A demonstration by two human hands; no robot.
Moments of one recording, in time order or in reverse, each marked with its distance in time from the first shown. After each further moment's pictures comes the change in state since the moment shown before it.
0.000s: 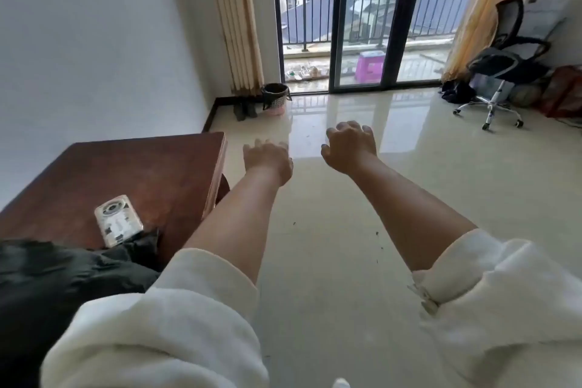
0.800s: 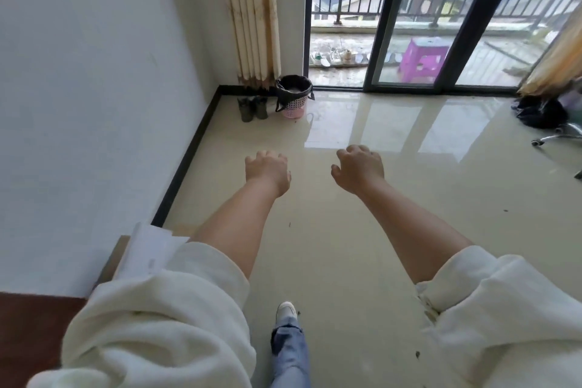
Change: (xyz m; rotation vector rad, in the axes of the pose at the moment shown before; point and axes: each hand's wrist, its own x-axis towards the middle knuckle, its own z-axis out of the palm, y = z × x) left_hand 0.631 -0.076 0.113 -0.021 -0.233 -0.074; right_hand 0.619 0.046 0.202 0.027 -0.243 -0.045
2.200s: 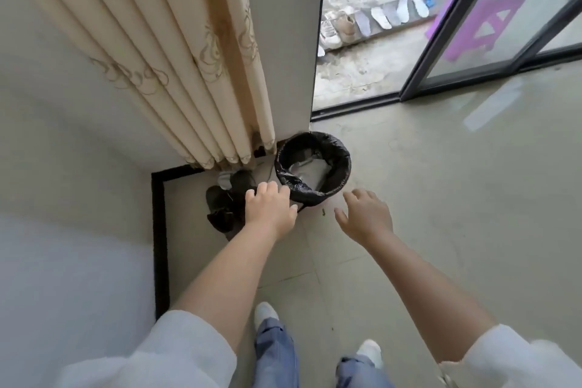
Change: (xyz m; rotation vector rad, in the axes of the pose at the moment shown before) left_hand 1.248 -0.243 -0.003 -0.031 -0.226 0.339; right_hand 1.198 -0.076 0.153 0.199 -0.271 0.385
